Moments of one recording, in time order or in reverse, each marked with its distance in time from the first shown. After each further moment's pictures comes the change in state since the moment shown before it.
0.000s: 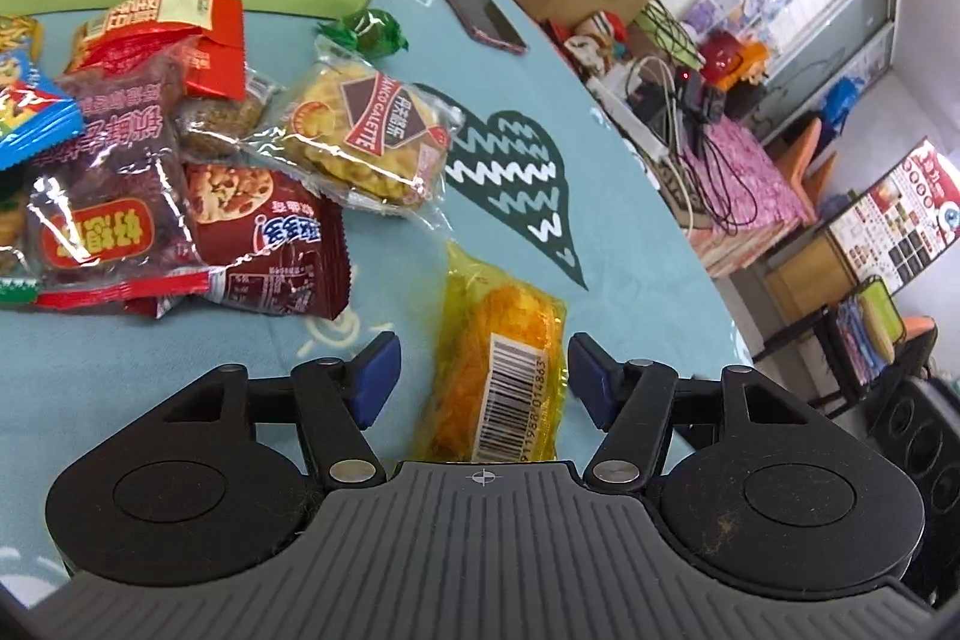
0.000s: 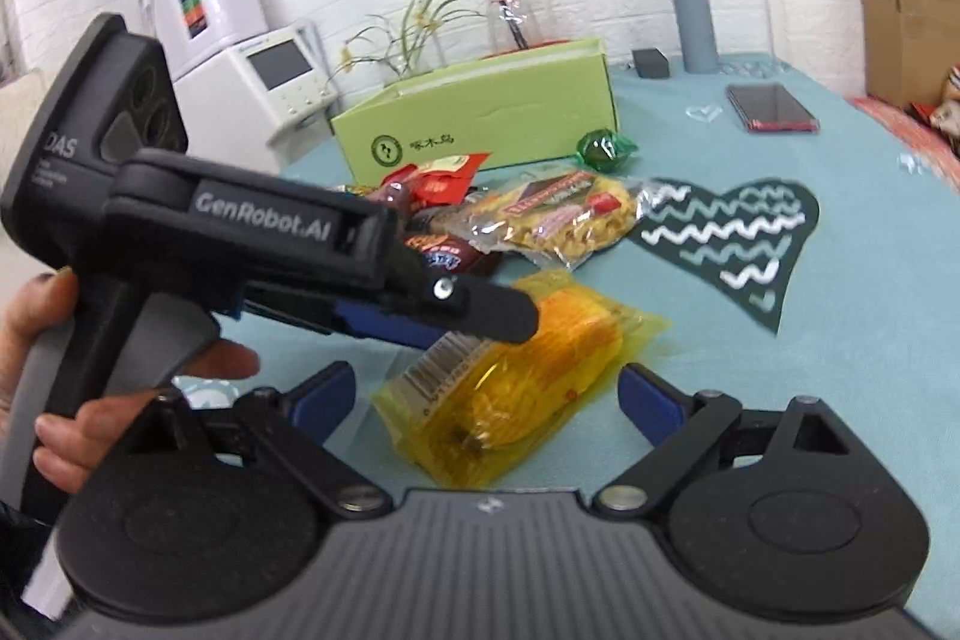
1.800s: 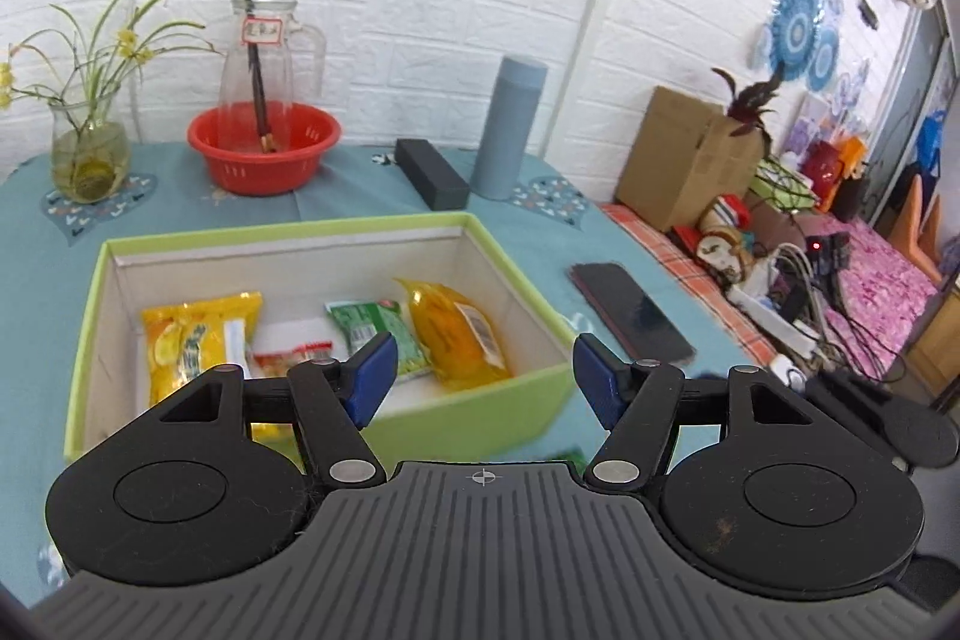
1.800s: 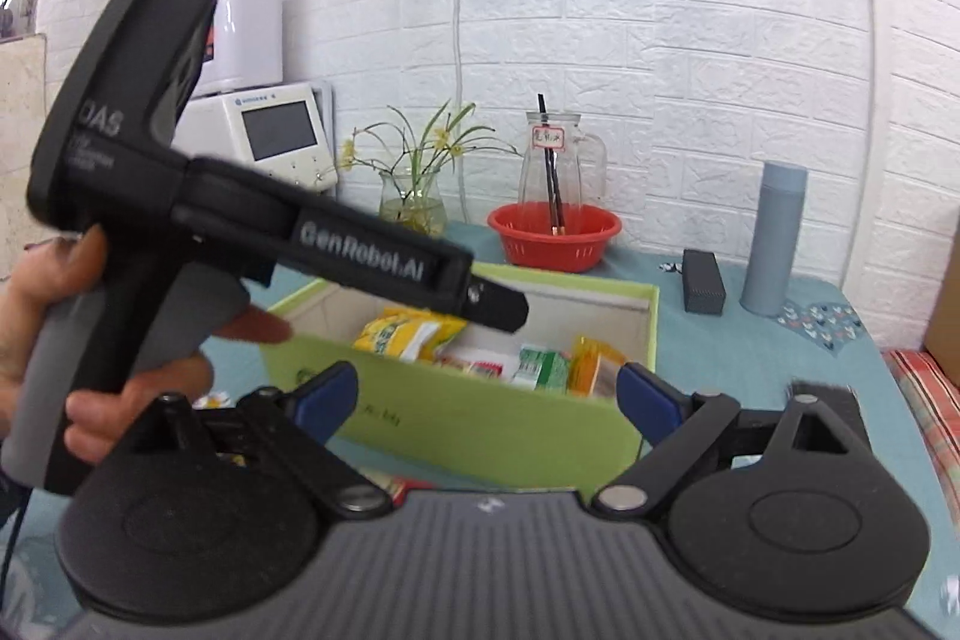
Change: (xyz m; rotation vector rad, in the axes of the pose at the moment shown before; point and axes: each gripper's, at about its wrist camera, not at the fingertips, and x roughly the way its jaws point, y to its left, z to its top) left arm -0.028 0.033 0.193 0.188 -0.327 0.274; right arm 0.096 0.008 0.179 -0.304 -0.163 -0.009
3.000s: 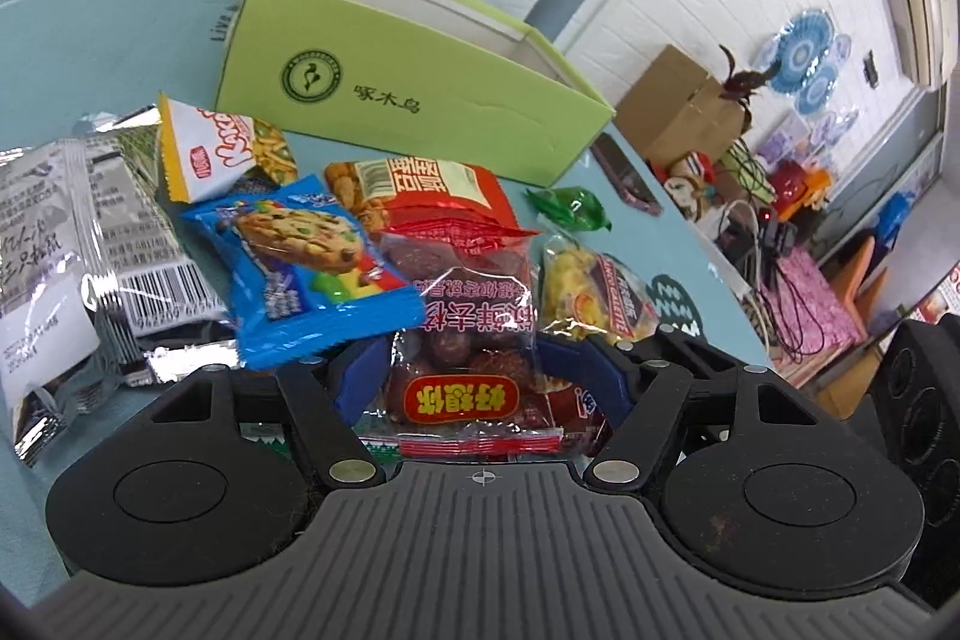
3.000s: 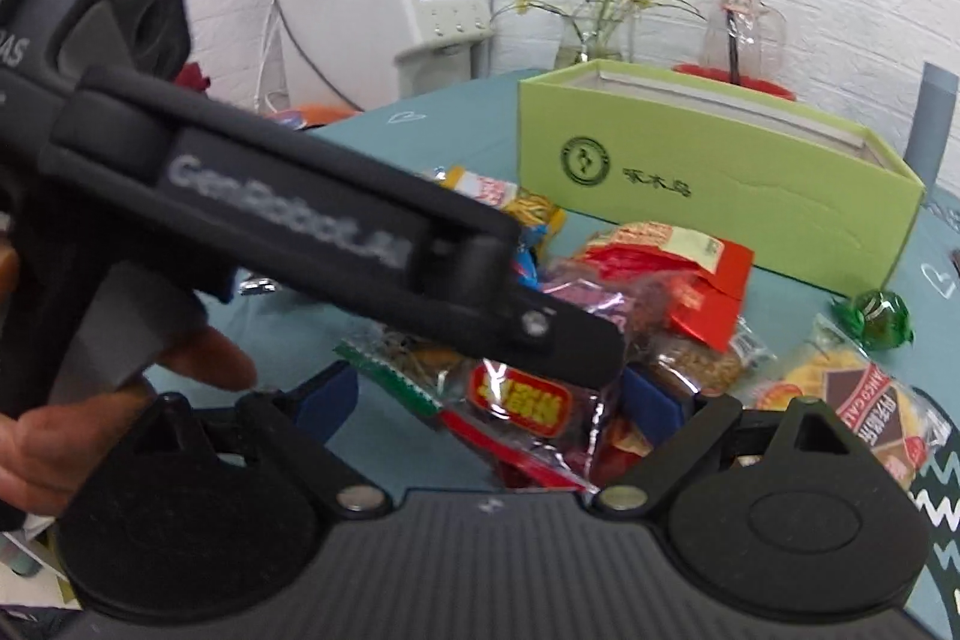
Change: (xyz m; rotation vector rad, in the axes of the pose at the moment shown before) left arm -0.085 0.058 -0.160 -0.284 0.110 -0.116; right arm 0.016 0.133 -0.081 -0.133 0.207 0.198
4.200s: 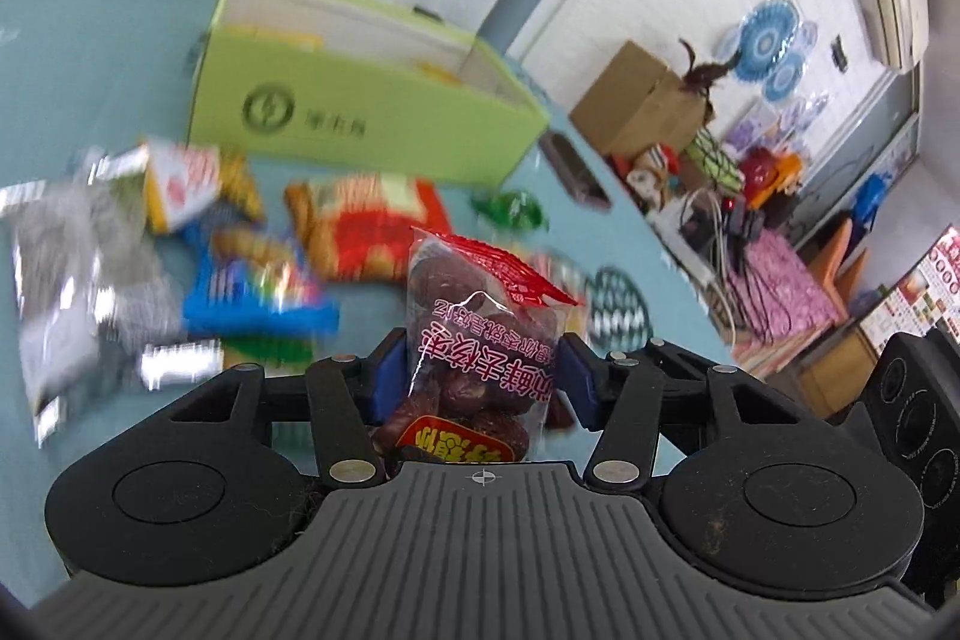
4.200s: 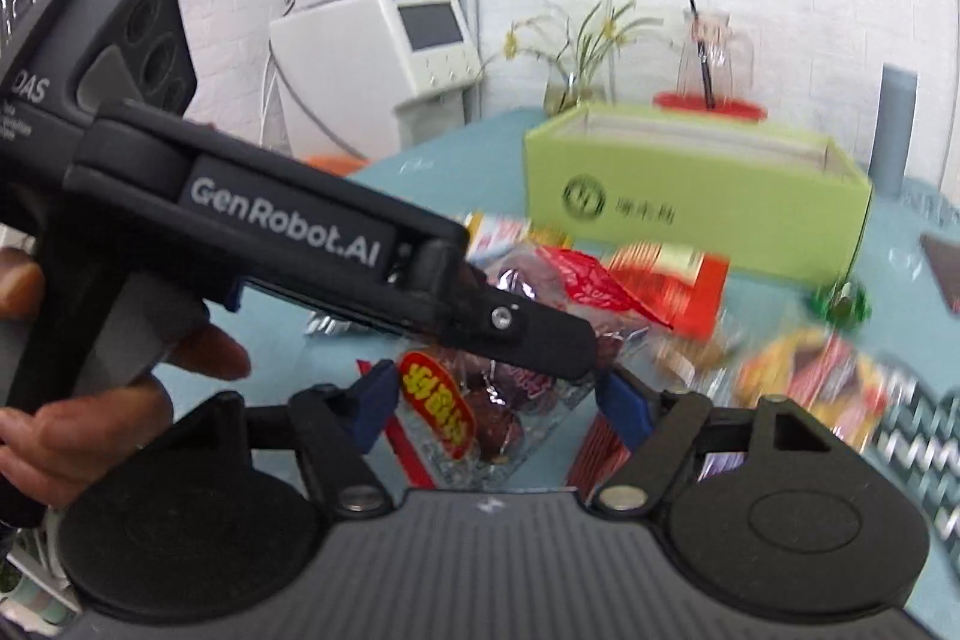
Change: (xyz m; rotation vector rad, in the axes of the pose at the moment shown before) left arm -0.031 -0.031 0.022 0.038 0.004 -0.040; right arm -0.042 -0.004 0.017 0.091 -0.092 -0.031
